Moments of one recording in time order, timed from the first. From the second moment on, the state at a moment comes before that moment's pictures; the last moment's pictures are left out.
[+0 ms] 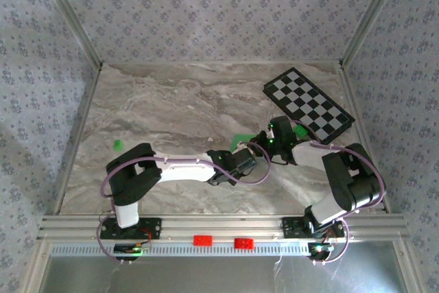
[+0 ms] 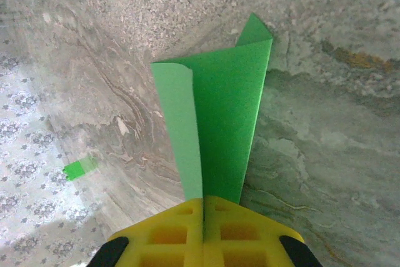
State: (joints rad) left arm -1.20 1.83 1.11 -0.45 -0.37 -0.37; right arm 0.39 1.52 0.58 0.12 -0.49 1.14
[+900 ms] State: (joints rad) left arm -1.21 1.84 1.11 -0.45 -0.39 -0.37; right arm 0.39 1.52 0.58 0.12 -0.49 1.15
